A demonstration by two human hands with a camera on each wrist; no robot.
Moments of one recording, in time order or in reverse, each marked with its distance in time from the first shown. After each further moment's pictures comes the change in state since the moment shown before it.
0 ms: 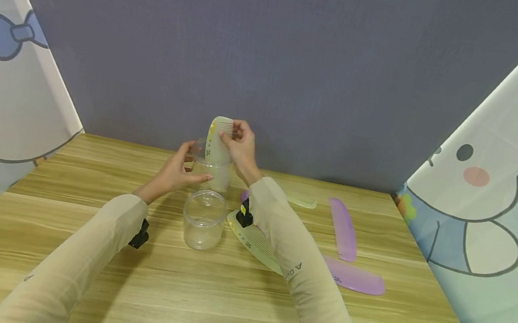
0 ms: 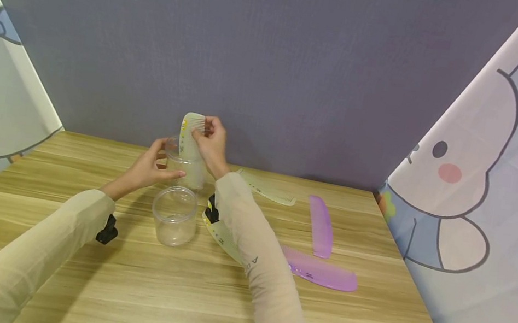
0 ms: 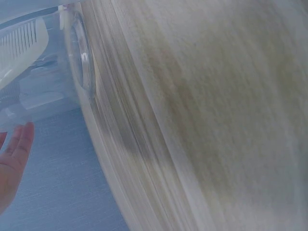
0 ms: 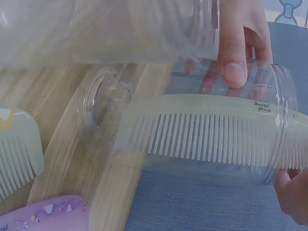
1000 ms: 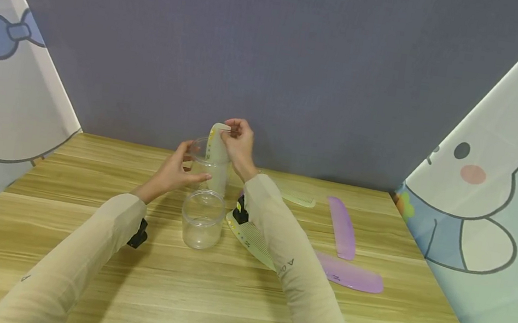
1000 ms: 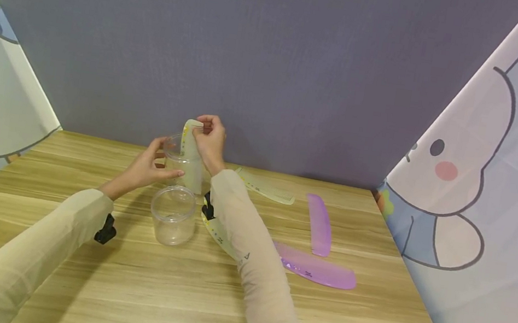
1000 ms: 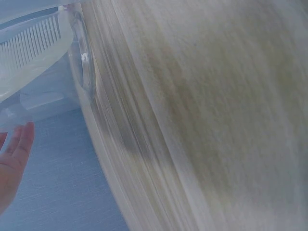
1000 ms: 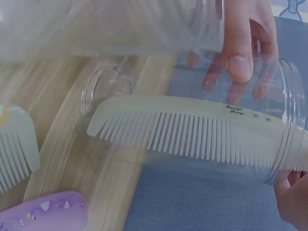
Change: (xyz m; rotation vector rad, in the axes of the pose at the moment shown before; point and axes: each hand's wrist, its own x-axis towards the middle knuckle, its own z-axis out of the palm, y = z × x) left_hand -0.002 0.000 -0.003 0.003 0.011 0.015; right_hand 0.005 0.003 0.006 -0.062 0.069 -0.054
